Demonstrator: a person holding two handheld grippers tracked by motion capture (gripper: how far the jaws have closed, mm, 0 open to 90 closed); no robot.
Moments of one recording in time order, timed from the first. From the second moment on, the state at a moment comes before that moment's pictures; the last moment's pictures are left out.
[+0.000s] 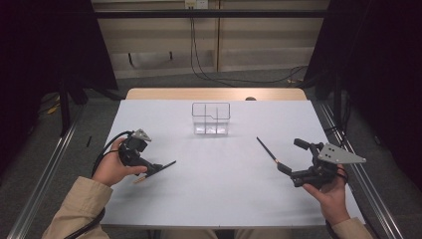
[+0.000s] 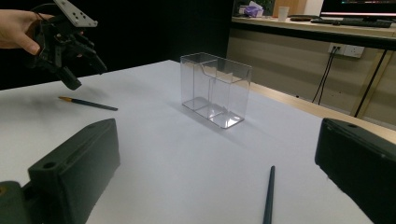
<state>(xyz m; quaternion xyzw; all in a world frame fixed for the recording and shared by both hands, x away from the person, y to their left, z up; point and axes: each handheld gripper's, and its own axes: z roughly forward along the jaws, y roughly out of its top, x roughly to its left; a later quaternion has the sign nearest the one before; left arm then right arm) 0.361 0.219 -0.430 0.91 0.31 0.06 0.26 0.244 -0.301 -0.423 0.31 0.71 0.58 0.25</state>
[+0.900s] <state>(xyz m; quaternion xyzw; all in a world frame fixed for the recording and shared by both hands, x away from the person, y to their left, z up) 0.360 0.209 -0.437 0.95 0.28 -0.01 0.10 0.242 -0.302 -0.423 0.31 0.71 0.58 0.25</state>
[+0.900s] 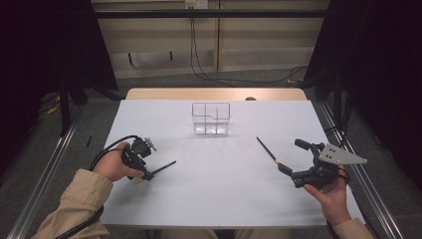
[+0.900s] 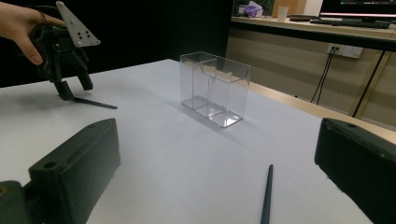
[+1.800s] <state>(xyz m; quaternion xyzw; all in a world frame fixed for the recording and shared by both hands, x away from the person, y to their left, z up) 0.359 0.185 -0.440 0.97 0.24 -0.02 0.00 0.244 -0.306 -0.427 0.31 0.72 0.57 0.24</state>
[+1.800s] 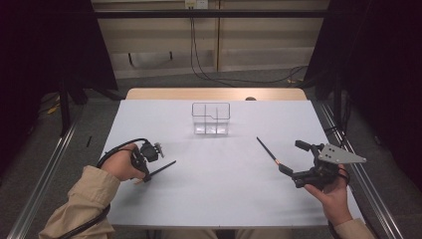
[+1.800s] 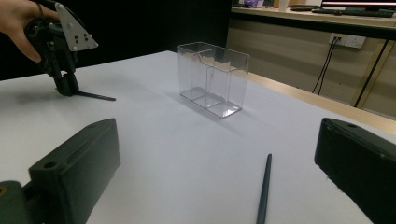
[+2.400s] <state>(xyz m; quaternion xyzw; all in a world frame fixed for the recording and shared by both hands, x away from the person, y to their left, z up) 0.360 0.195 -0.439 0.96 0.26 -0.03 0.03 0.249 -0.307 -0.432 0.32 0.72 0.57 0.23</state>
